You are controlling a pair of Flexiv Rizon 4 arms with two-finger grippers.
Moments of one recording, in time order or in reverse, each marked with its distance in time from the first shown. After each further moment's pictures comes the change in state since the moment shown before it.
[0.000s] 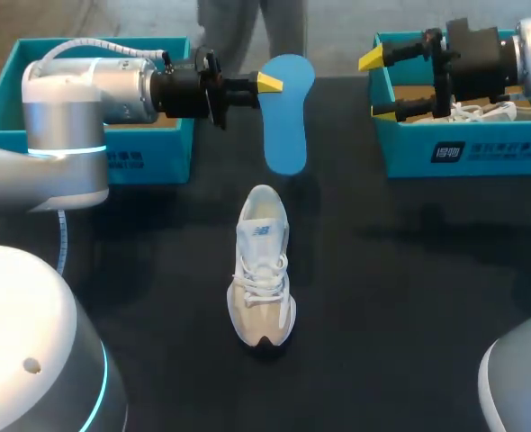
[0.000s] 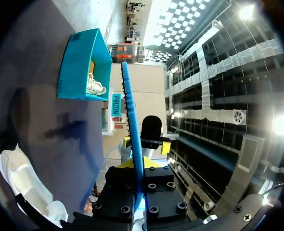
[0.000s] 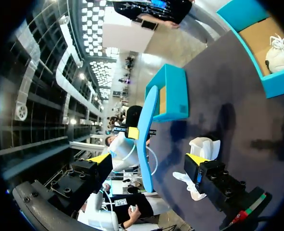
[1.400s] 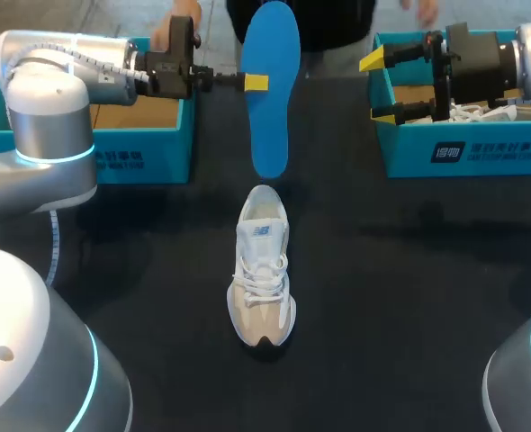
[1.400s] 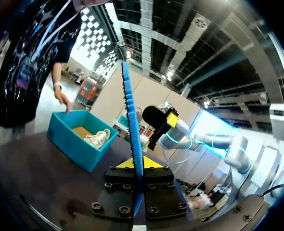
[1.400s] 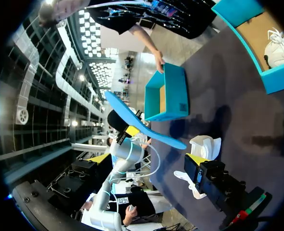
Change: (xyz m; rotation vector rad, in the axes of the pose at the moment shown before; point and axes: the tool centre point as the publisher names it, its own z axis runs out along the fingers) left arm -0.007 -0.022 -0.026 -0.012 -0.186 1.064; right arm -0.002 0.001 0.000 0.006 0.007 0.029
